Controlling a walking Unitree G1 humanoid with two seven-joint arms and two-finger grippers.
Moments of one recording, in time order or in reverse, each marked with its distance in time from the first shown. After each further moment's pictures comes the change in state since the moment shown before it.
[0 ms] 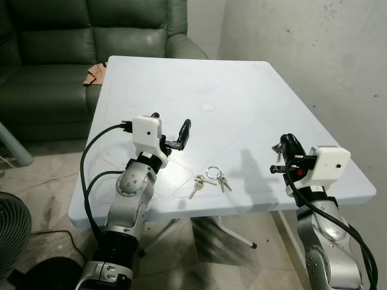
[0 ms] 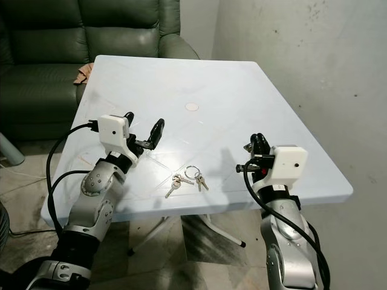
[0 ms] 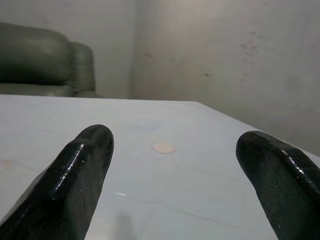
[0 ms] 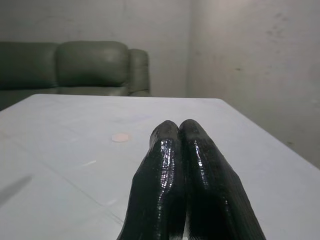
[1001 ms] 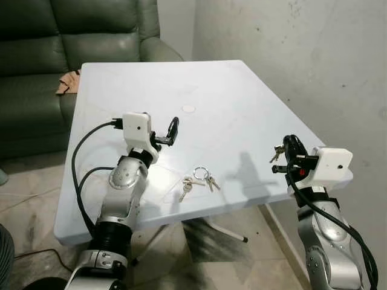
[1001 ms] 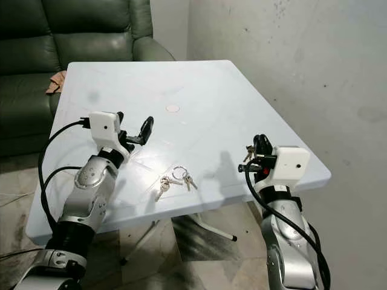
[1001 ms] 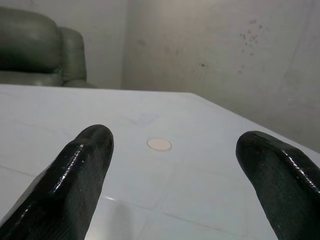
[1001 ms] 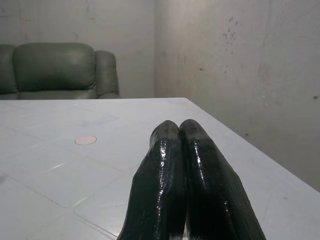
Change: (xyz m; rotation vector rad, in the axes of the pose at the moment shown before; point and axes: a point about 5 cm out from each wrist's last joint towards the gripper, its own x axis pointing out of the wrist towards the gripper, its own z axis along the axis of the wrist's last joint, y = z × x) left arm 0.006 0.025 -0.004 -0.009 0.051 0.084; right arm -0.001 -0.003 -0.001 -0.006 0.003 -0.037
